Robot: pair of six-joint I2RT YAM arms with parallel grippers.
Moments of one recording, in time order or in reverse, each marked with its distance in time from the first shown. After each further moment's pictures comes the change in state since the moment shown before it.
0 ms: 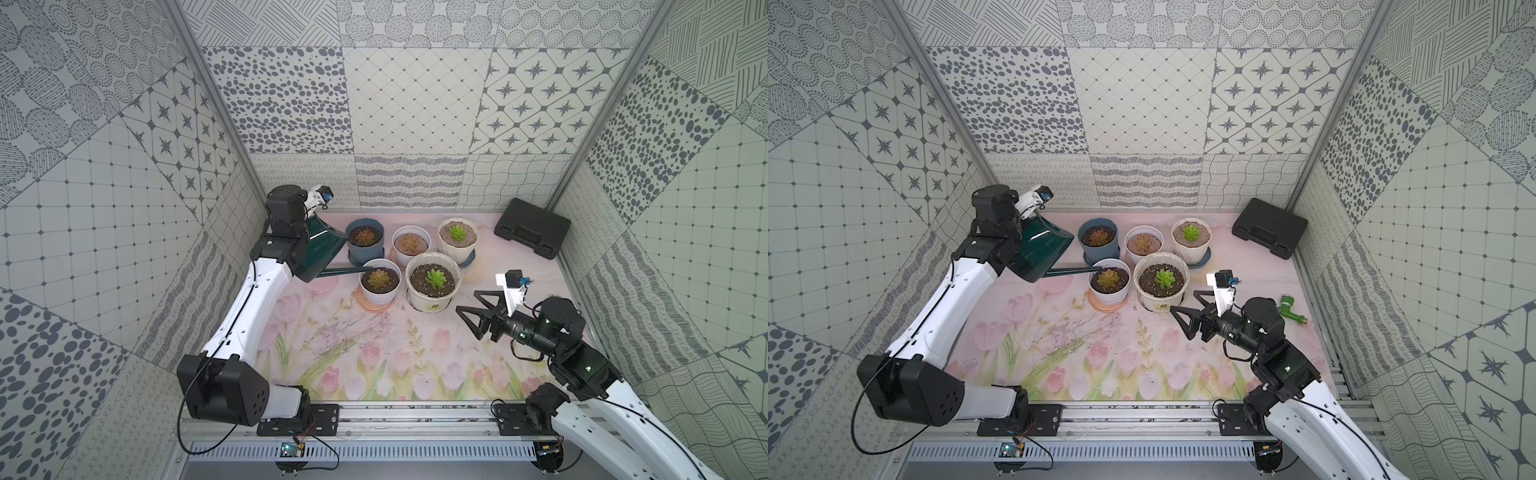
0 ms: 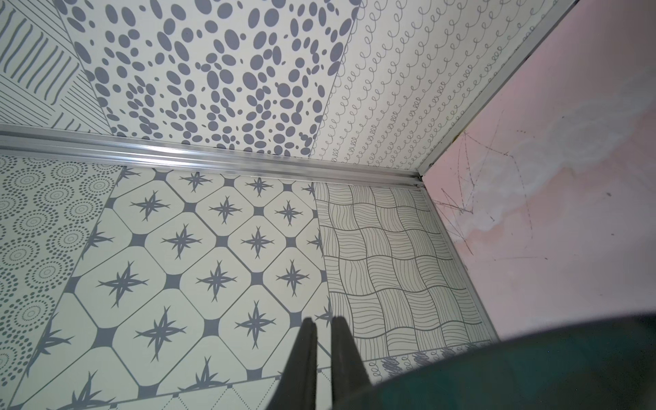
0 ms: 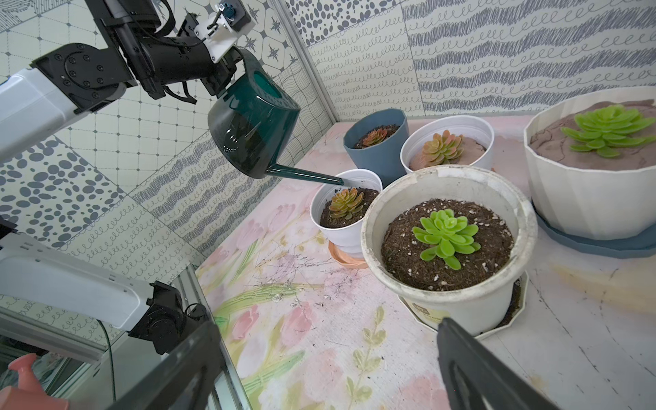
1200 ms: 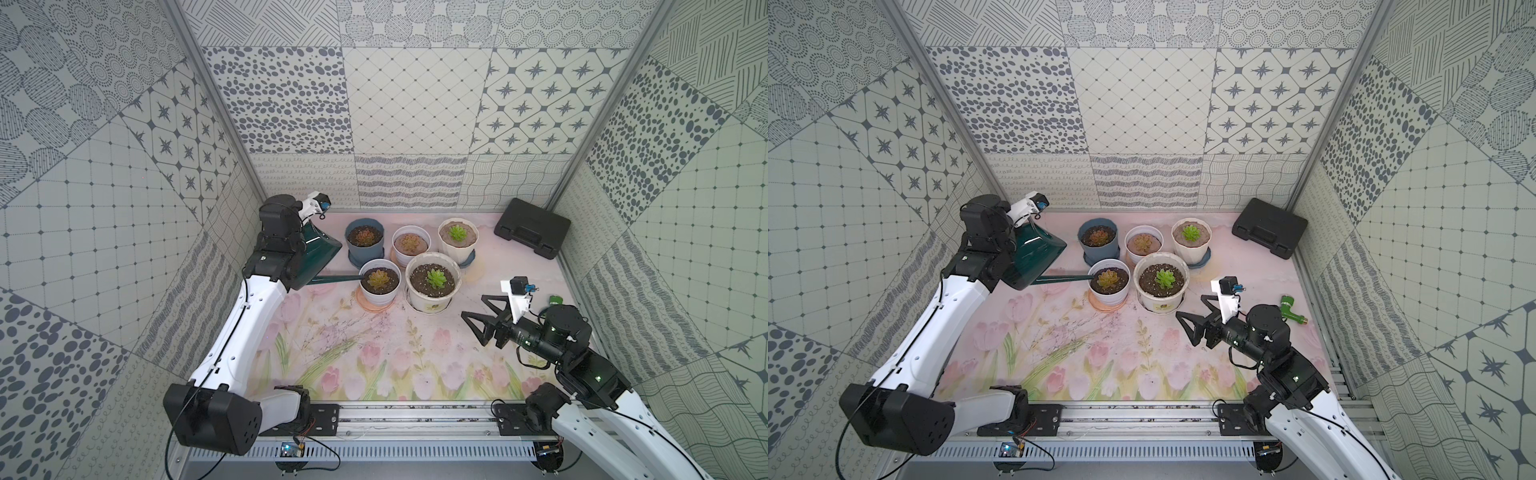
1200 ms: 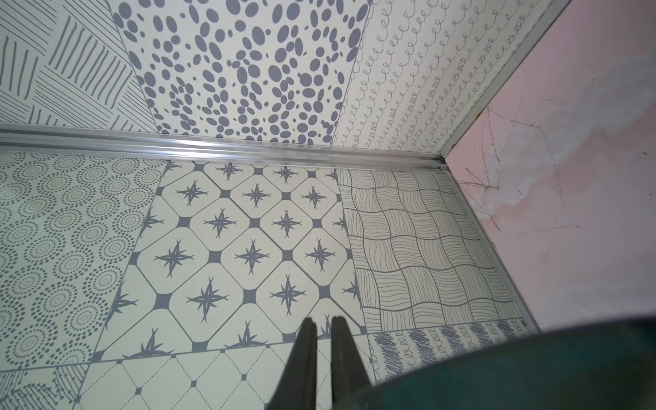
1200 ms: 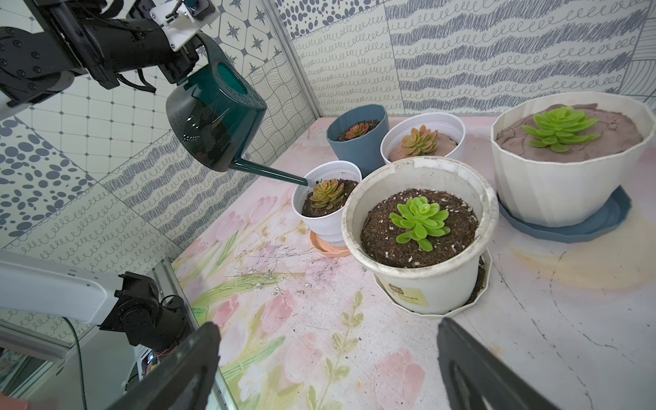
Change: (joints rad) left arm -0.027 -0.127 -0.091 0.045 -0.042 0.122; right arm 0.014 -0.080 0.000 -0.112 0.071 -0.056
